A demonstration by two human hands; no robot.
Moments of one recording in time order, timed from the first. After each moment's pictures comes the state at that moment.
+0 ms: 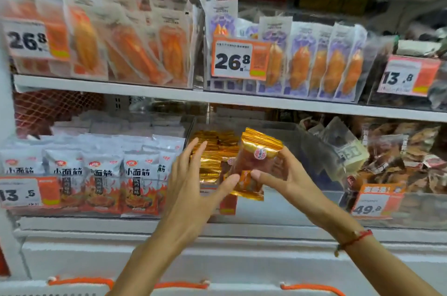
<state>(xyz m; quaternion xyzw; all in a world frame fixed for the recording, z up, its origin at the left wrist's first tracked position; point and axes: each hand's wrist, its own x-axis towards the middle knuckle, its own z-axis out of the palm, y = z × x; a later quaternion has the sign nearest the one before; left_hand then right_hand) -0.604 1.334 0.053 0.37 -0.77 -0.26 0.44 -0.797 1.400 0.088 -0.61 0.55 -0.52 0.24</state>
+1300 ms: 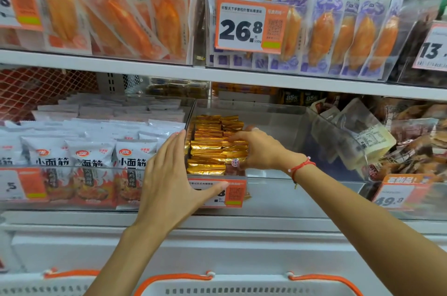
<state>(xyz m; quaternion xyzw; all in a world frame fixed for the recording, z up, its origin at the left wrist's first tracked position) -0.593 1.283 0.023 0.46 -0.80 -0.02 0.38 -0.813 1.268 0.072 -0.70 0.70 -0.13 0.00</state>
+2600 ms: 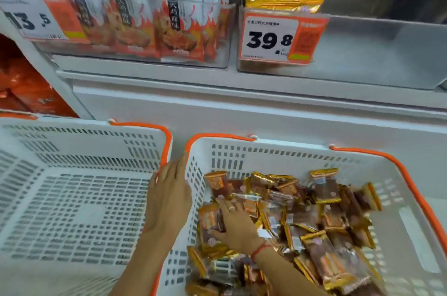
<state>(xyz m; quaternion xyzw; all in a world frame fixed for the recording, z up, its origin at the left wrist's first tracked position) -0.473 1.392 -0.220 0.57 -0.81 -0.02 0.15 -0.640 1.457 -0.308 -0.67 0.67 0.00 0.32</state>
